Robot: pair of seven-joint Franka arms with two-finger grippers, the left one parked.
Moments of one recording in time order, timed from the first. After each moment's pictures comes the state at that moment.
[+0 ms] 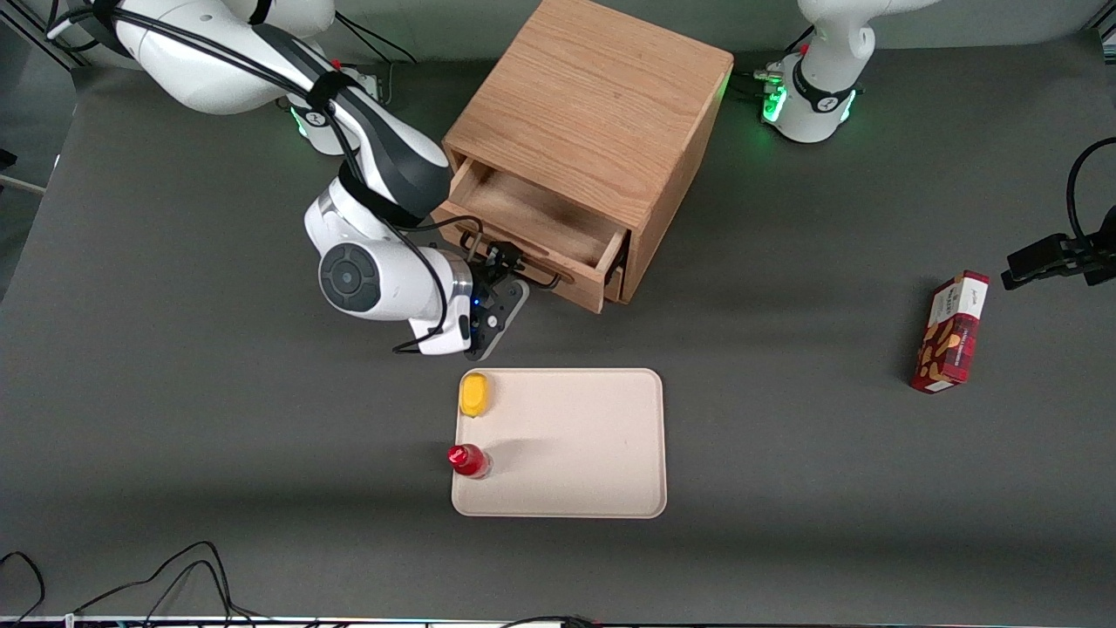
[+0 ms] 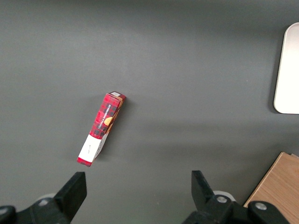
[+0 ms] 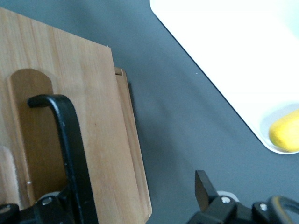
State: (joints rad) arm 0.00 0.58 0.66 -1.55 0.11 1.92 -0.28
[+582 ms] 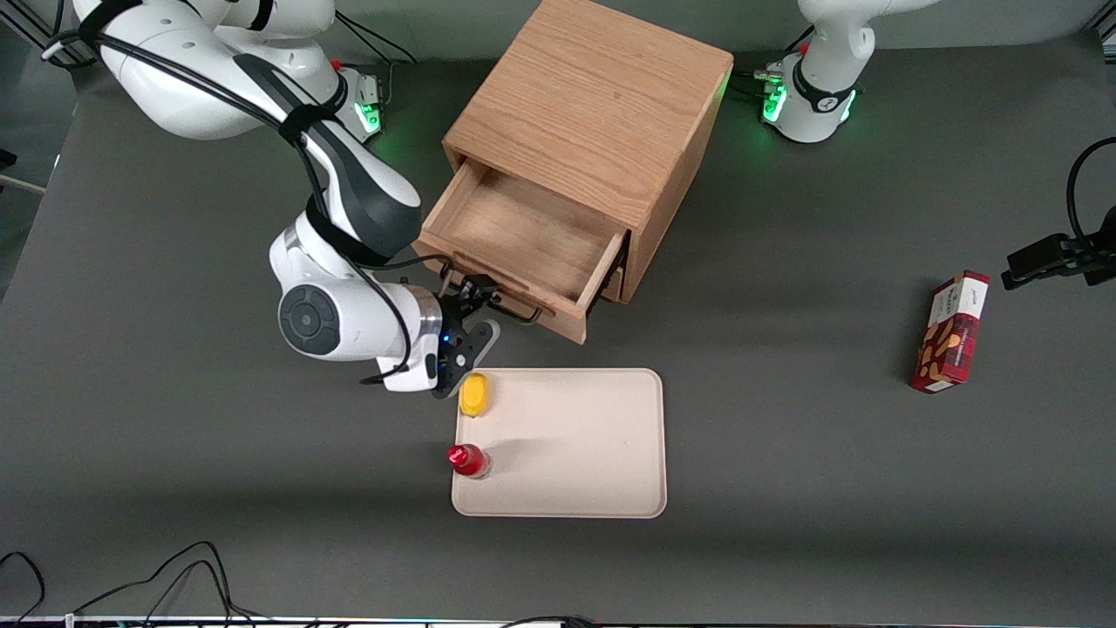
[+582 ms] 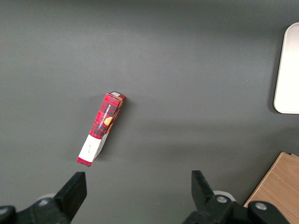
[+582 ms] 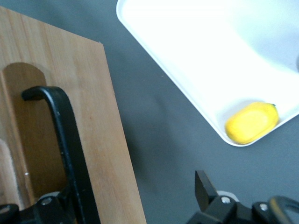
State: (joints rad) arm -0.01 0.65 0.61 -1.42 0.06 1.85 -0.28
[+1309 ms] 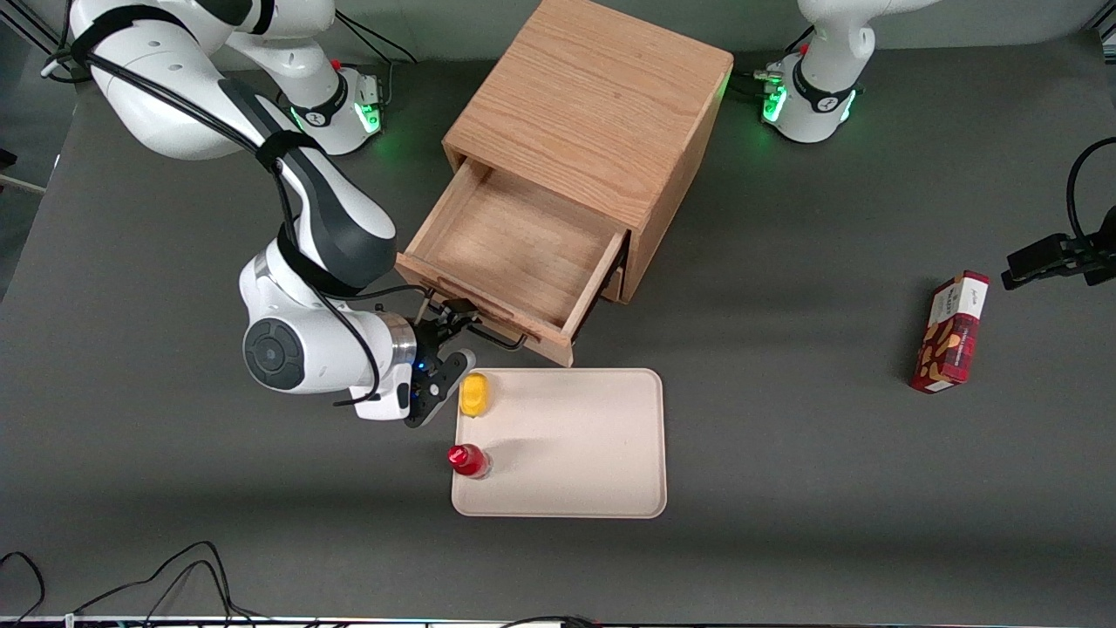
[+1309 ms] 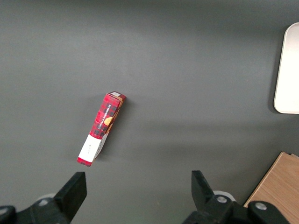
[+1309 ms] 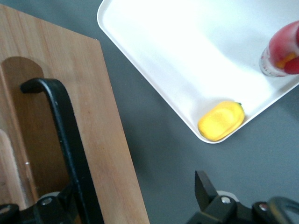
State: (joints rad) arm -0.01 0.71 0.57 -1.29 0.05 1.78 -0.29
